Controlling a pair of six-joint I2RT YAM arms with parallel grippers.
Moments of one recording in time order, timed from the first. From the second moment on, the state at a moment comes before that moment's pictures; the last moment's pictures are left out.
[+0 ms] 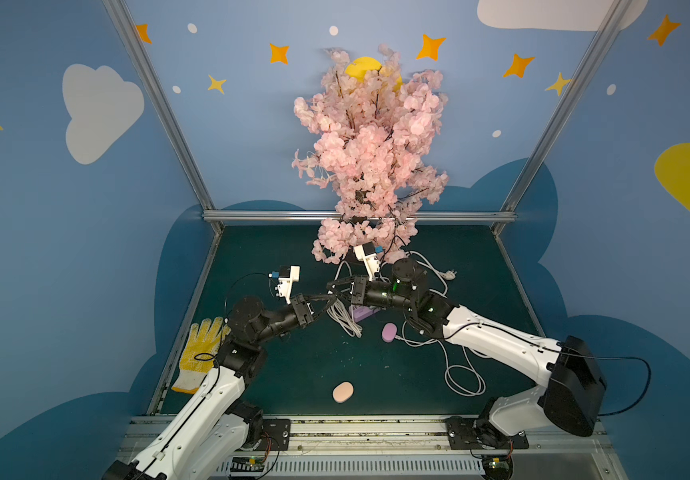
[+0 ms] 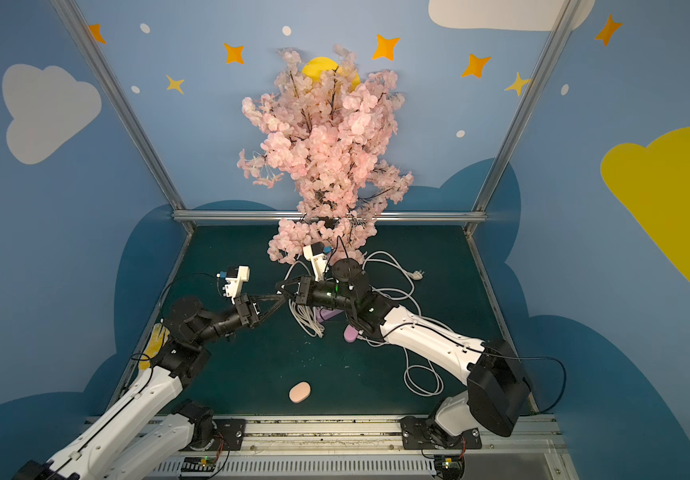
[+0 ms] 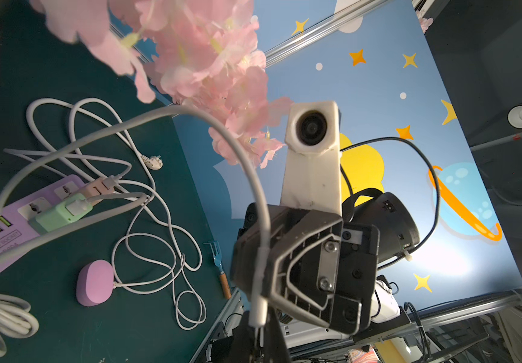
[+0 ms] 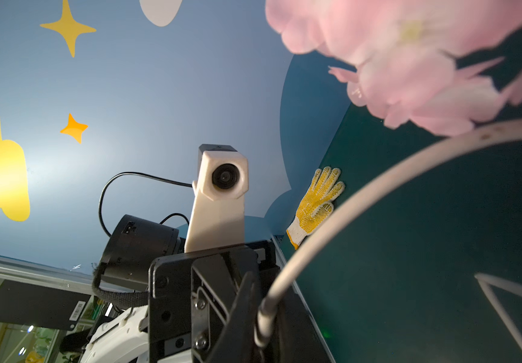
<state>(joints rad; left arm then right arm) -0.34 0.82 0.53 0.33 0.75 -1.17 0.92 1.44 1.06 0.26 -0.44 0.97</state>
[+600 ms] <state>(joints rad) -0.33 0.89 0.65 0.19 0.93 -1.08 0.86 1.36 1.06 0.15 -0.57 0.85</state>
